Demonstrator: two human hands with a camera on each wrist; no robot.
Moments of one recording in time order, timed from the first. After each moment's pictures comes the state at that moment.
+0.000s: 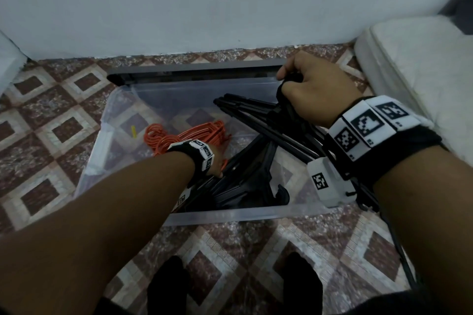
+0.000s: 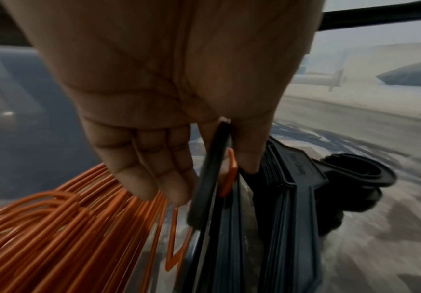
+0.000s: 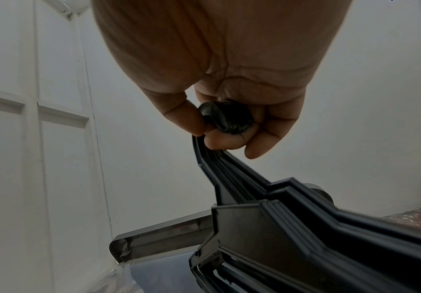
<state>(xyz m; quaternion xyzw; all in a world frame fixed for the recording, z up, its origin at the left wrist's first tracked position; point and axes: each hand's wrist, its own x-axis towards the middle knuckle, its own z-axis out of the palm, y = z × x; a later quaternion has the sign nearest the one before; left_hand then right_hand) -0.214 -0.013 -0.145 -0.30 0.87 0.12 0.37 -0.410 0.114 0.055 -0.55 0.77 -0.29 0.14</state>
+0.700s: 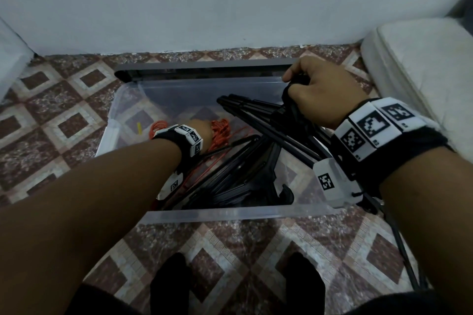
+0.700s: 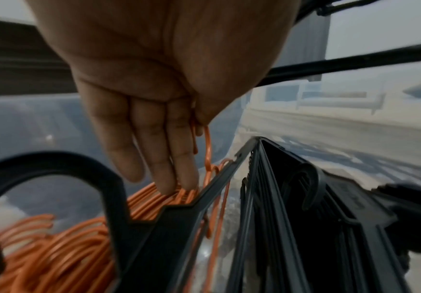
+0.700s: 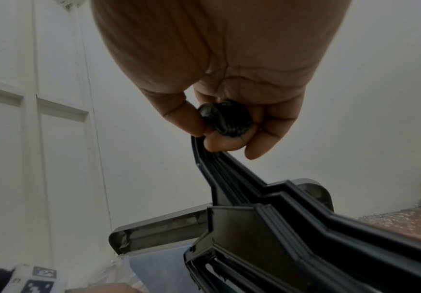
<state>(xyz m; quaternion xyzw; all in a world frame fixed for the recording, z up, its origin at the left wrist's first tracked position) -0.193 -0.046 -0.119 -0.43 0.87 0.04 0.23 -0.407 0.112 0.050 -0.55 0.77 -0.28 0.16</state>
